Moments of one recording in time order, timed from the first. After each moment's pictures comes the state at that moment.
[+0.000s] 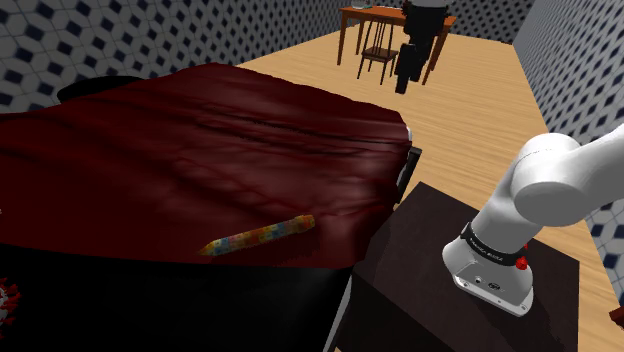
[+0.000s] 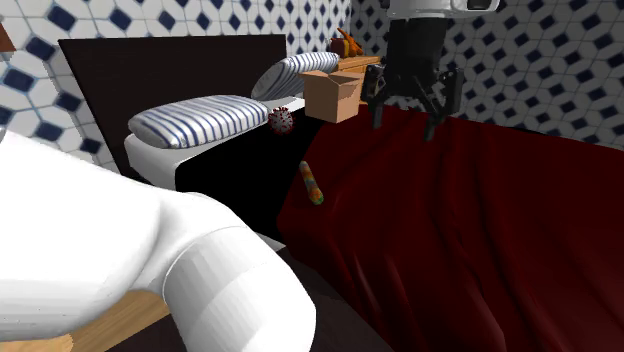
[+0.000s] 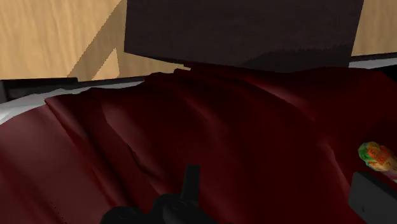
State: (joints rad) arm 0.07 -0.69 -0.01 -2.34 -0.06 1.61 -0.03
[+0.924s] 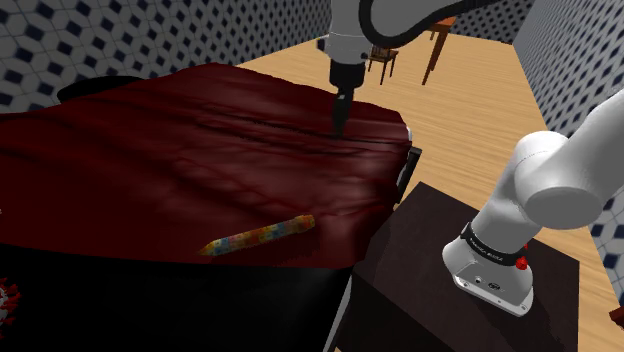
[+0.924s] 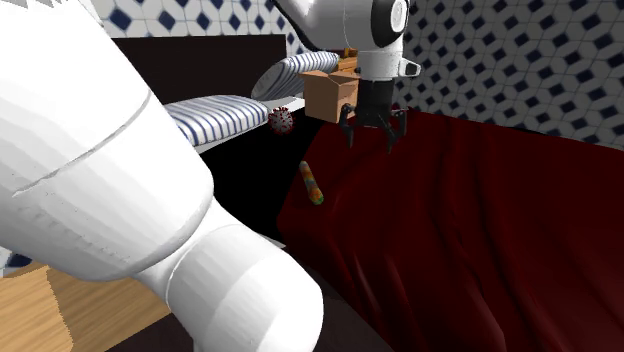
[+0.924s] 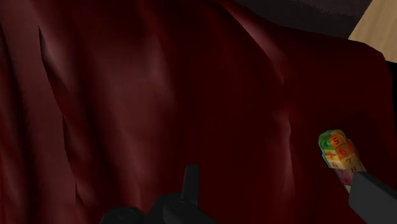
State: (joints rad) arm 0.22 -0.34 0.08 -2.32 0.00 1.95 -0.16
